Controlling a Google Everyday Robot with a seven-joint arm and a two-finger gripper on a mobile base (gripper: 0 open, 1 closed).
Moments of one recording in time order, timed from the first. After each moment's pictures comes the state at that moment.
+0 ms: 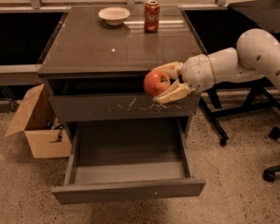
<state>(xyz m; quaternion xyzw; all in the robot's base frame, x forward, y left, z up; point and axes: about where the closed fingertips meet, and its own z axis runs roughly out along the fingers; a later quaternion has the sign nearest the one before) 0.582 -0.066 0.845 -0.66 0.52 0.32 0.45</state>
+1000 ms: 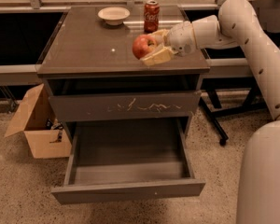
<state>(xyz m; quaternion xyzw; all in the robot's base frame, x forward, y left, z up) 0.697 -0.039 0.897 -0.61 0.55 0.32 0.47</state>
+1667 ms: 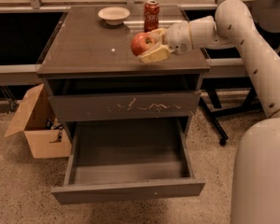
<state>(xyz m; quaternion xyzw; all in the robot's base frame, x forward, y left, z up) 0.716 -0.035 0.893 -0.60 0.56 0.31 0.48</state>
